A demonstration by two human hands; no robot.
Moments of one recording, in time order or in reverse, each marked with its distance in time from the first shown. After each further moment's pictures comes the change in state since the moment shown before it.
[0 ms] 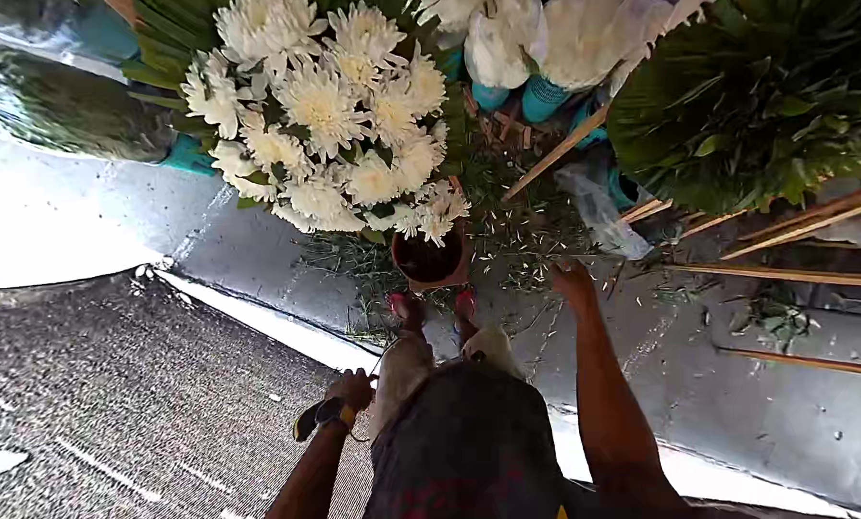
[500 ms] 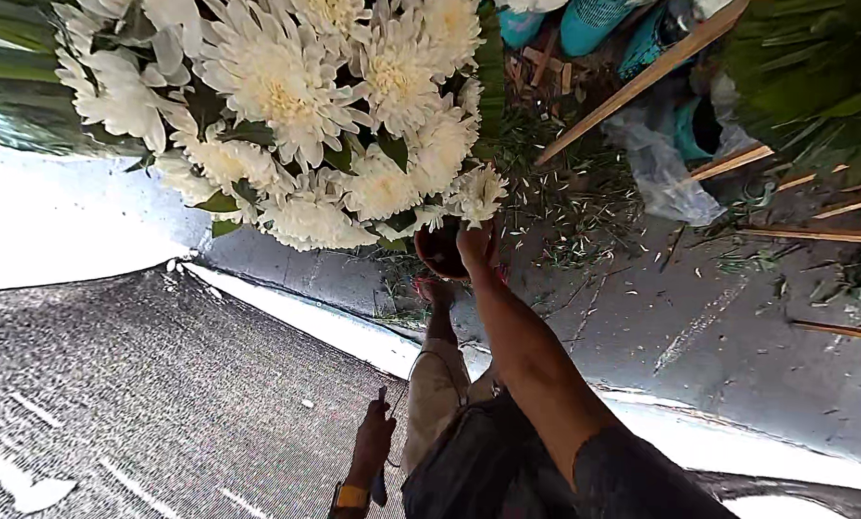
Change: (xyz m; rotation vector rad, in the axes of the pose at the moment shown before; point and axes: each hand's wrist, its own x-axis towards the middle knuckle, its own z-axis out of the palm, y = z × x) left_hand 0.002 -0.055 0.067 -0.770 0.116 -0.061; right_hand 0.077 -0.123 0.301 0.106 0.116 -0.137
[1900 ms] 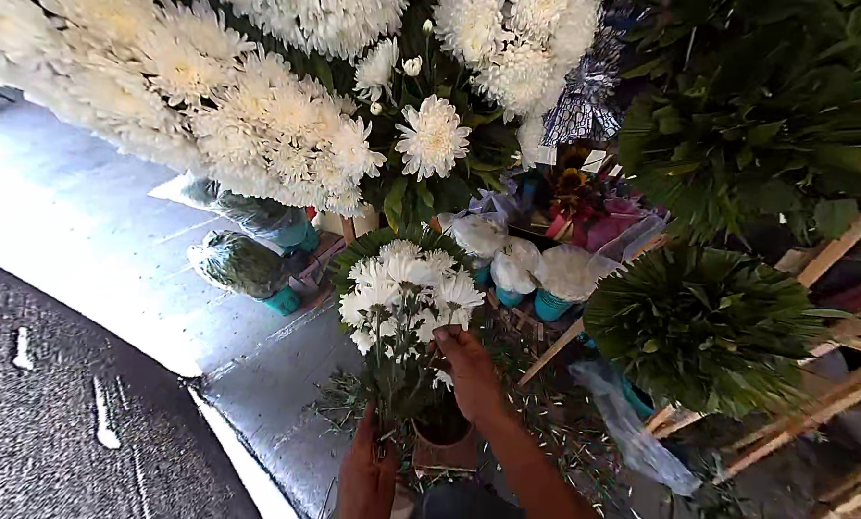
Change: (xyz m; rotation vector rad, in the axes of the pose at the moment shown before) left_hand -0.239 0.194 -0.063 -0.469 0.891 1.065; right_hand -0.277 -0.192 -0.291 0.877 -0.647 -0.625
